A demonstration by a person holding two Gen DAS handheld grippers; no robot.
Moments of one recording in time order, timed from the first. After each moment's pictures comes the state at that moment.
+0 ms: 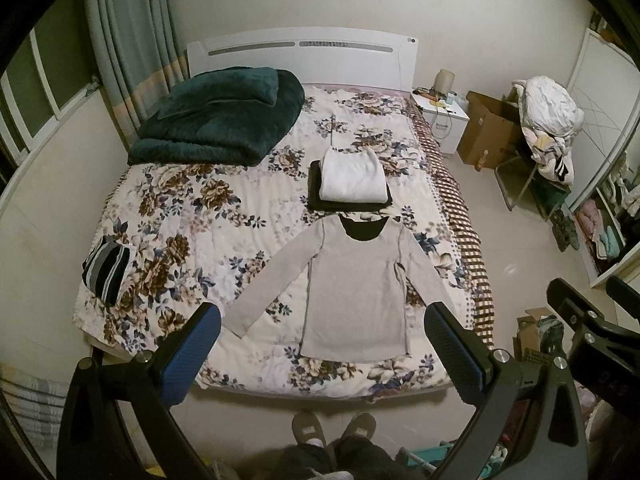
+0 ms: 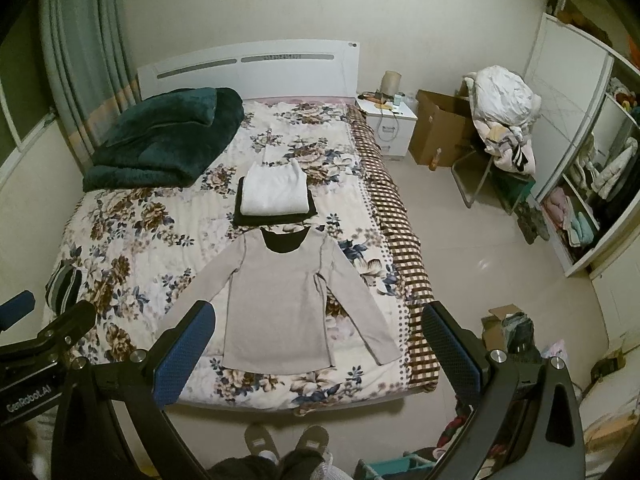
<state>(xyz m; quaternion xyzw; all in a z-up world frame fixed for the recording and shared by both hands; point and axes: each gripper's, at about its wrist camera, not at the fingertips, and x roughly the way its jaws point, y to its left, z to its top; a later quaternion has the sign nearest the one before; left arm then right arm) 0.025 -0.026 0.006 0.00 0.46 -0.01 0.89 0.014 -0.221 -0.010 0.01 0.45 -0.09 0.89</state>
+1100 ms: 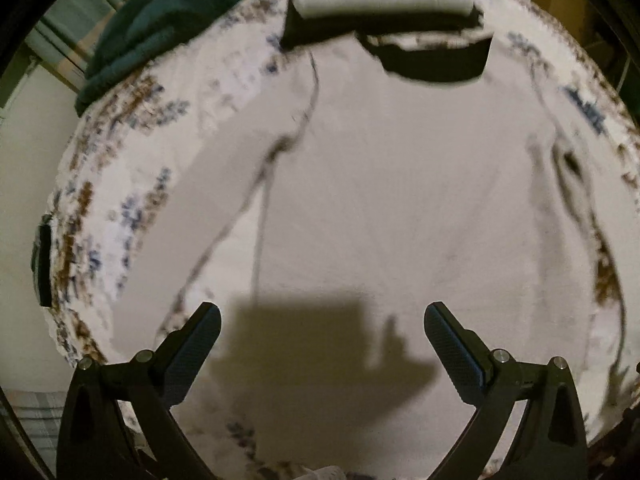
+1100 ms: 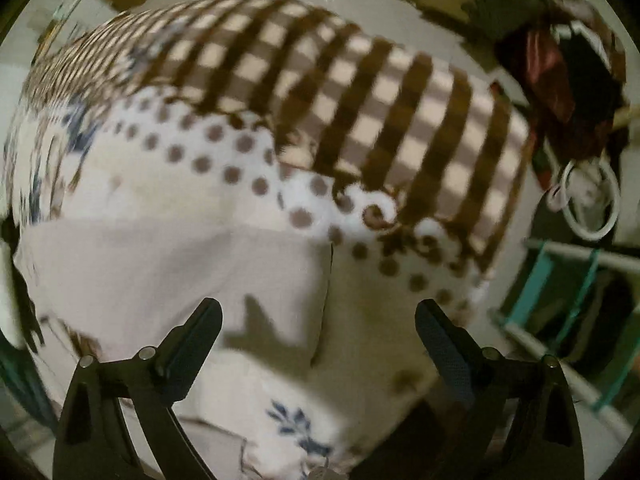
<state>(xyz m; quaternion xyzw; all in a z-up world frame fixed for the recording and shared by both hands) 0.264 -0.100 -0.520 0.10 0.61 0.06 0.78 0.059 -0.577 -0.719 0.47 0.56 -0.36 0.58</state>
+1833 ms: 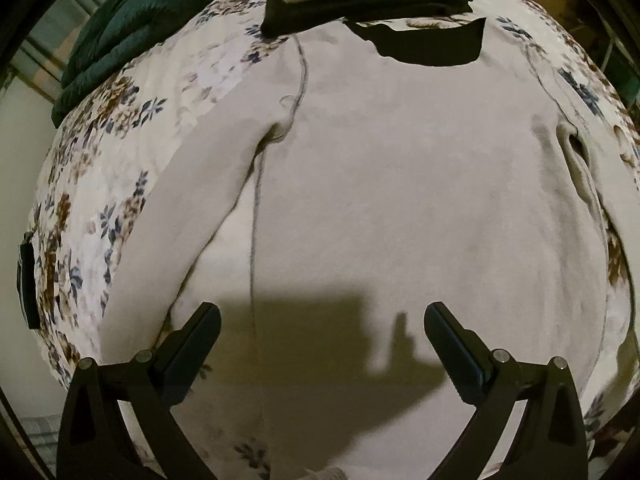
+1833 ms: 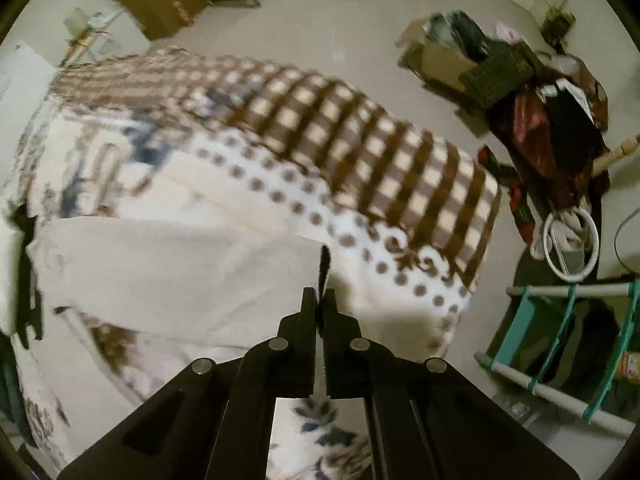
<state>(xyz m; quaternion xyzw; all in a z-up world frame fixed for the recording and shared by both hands) 0.272 -0.085 -0.527 0.10 0.62 0.02 0.78 0.112 -0.494 -0.625 0.37 0.52 -0.40 0.66</state>
